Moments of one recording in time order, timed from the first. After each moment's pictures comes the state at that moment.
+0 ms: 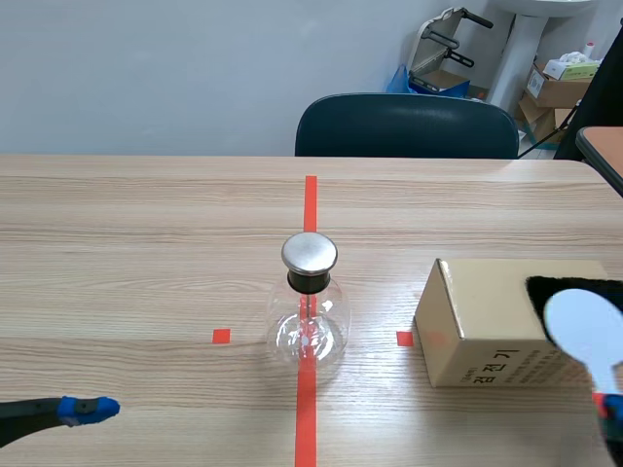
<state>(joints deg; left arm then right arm) 39.3 -56.4 28.2 93.6 -2.4 -4.5 -58.3 -42.1 7.3 22.3 77.1 -69.9 -39.0 44.7</state>
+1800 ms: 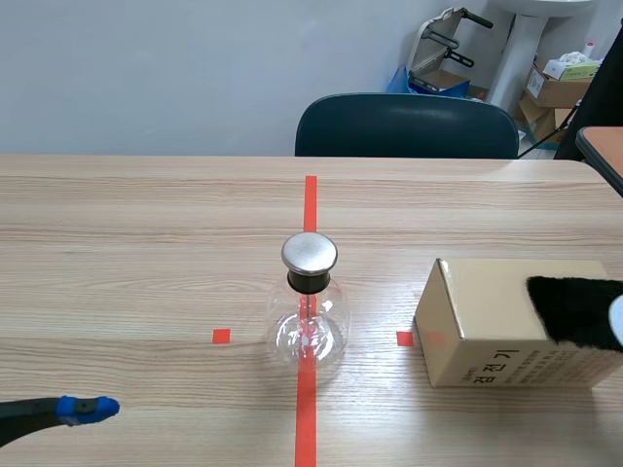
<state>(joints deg) 39.3 -56.4 28.2 93.6 -2.4 -4.5 -58.3 -42.2 7.0 22.4 77.1 -68.9 -38.9 27.6</state>
